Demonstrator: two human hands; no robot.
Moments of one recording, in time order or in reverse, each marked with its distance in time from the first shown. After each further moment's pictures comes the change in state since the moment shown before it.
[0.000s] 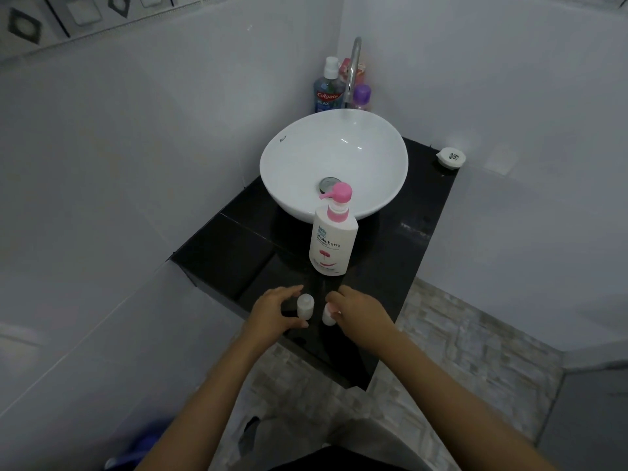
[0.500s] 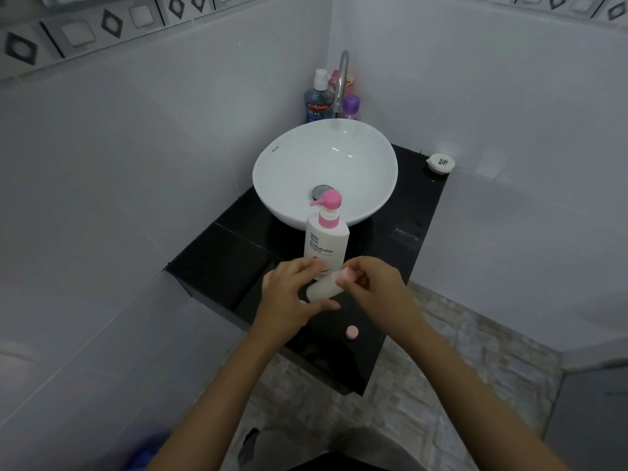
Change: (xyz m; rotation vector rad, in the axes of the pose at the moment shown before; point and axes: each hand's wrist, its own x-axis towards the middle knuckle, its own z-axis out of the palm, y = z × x) left_hand -0.013 0.077 -0.011 0.073 0.184 0.317; right_hand -0.031 -0.003 -0.067 0.587 0.422 0.142
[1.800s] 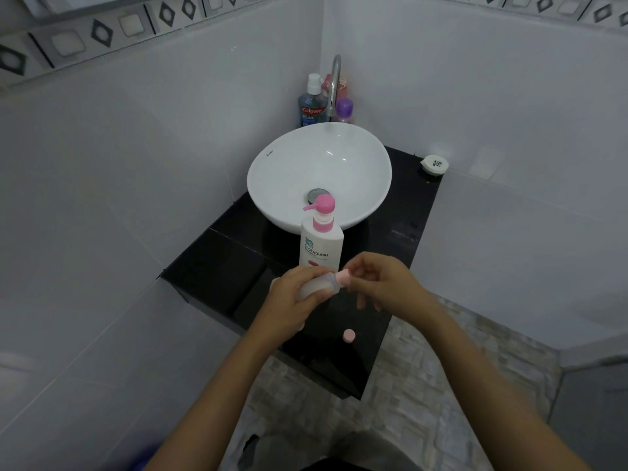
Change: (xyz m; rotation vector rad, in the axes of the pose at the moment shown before) left_hand 0.007 0.011 -0.001 -0.367 -0.119 -0.053; right_hand 0.013 0.007 -0.031 0.231 -0.264 0.120
